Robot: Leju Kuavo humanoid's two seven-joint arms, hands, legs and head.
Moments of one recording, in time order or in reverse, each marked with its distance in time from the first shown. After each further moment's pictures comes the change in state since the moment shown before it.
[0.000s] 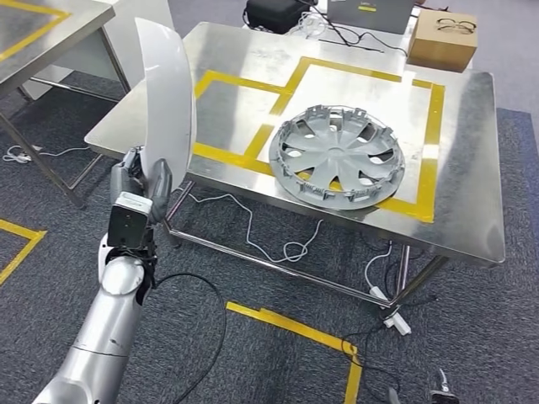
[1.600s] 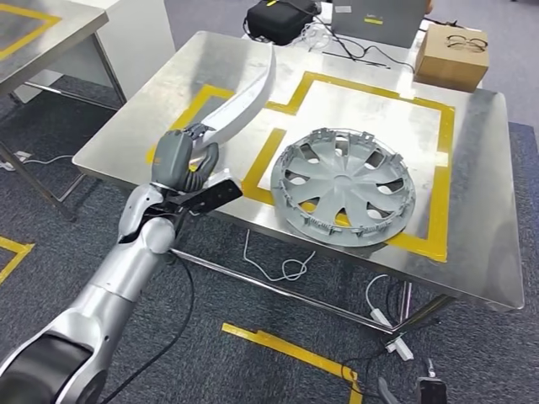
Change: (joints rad) left arm -0.313 0.095 -0.178 0.379 -0.580 0.055 0.194; right arm -0.057 -0.023 0.093 0.078 -0.017 -0.014 0.000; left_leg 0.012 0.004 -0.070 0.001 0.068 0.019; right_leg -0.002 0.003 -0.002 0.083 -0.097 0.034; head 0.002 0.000
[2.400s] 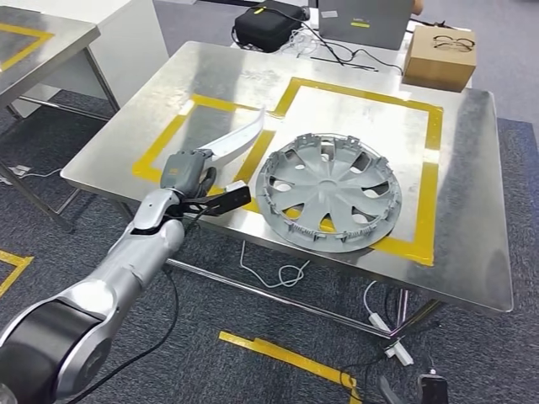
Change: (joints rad) left arm -0.168 0.017 -0.048 0.500 -0.221 0.057 0.200; right arm -0.011 -0.015 0.035 0.031 -0.018 -0.002 0.000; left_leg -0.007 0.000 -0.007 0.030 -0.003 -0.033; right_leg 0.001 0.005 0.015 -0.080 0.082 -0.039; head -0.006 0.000
